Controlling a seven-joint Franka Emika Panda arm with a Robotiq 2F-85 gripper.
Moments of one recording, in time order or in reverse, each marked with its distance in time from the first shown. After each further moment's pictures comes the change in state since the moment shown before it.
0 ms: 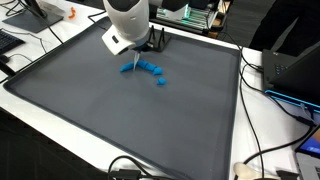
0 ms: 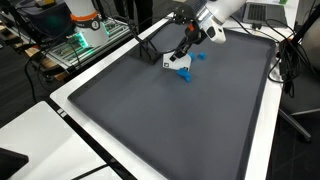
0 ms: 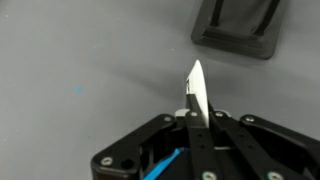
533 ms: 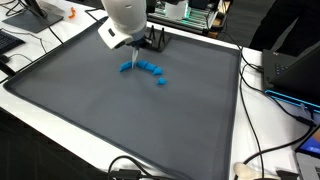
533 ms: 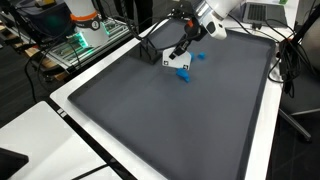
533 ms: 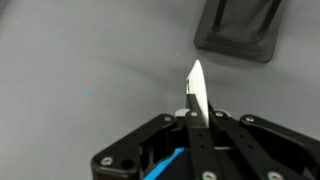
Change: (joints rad) arm -0.010 -0.038 0.000 -0.017 0.002 -0.005 0.001
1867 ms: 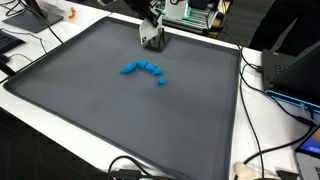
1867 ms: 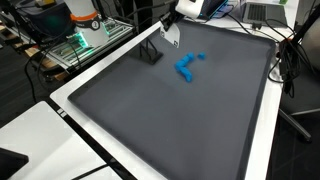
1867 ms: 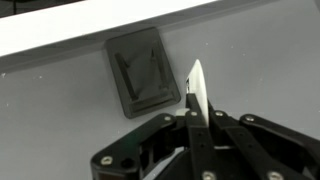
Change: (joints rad) arm -0.095 -0.267 -0.014 -0.198 0.445 -0.080 0.307
